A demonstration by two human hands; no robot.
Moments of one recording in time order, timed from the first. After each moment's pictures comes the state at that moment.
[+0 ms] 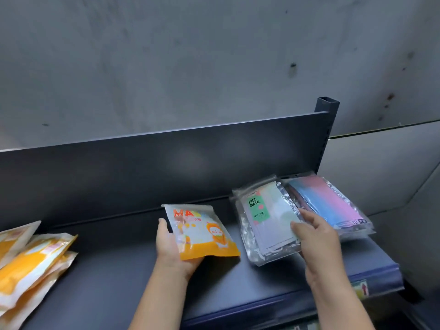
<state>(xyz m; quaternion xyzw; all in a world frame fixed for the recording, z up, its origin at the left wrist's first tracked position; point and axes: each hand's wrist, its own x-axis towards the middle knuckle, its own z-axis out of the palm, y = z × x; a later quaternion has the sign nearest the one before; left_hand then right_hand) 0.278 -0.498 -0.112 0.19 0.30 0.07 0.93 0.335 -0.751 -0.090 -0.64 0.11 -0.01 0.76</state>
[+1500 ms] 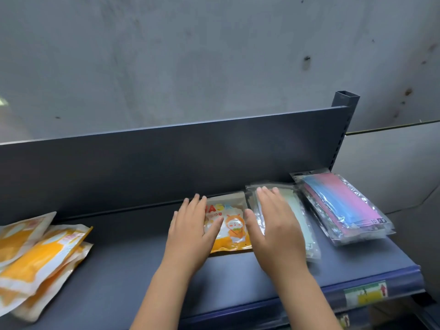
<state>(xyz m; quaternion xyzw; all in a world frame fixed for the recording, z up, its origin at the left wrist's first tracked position) 0.266 -0.486 -0.106 0.96 0.16 0.12 0.22 0.315 -0.673 -0.102 -0.88 -0.21 -0.24 0.35</state>
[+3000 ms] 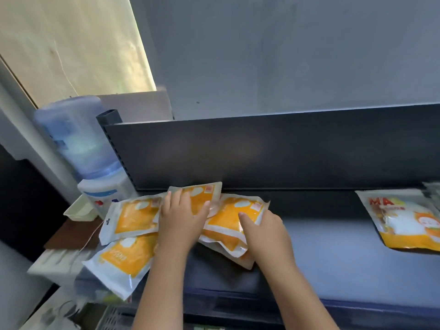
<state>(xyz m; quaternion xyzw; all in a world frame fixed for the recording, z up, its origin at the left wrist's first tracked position) 0.031 -0.125 -0.096 0.91 0.37 0.16 0.11 0.108 -0.306 -0.093 -0.89 -0.13 0.13 0.42</state>
